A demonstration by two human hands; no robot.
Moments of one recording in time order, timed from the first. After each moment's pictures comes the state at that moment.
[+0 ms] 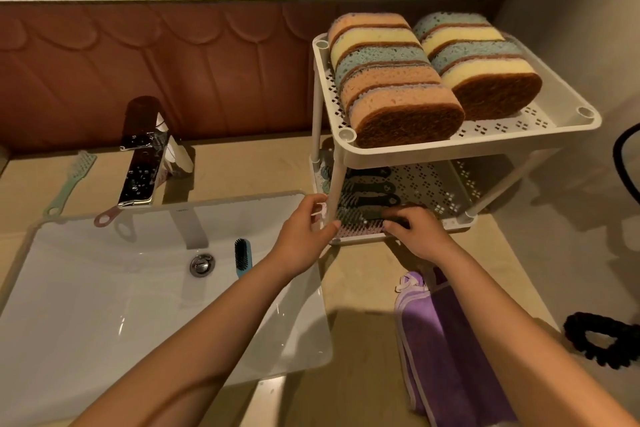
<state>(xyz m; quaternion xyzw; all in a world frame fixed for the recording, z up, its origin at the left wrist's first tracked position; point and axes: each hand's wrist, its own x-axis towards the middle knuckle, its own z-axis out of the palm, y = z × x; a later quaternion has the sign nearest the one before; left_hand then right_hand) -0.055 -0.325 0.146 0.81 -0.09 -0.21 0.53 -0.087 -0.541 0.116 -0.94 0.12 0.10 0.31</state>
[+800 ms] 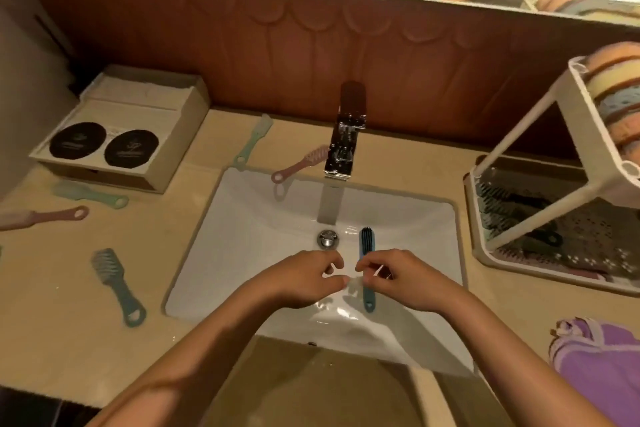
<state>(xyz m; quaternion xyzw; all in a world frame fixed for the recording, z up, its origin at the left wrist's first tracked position) -0.089 -0.072 0.153 0.88 -0.11 -0.34 0.29 -0.082 -0.265 0.139 -0.90 -0.14 0.29 0.30</state>
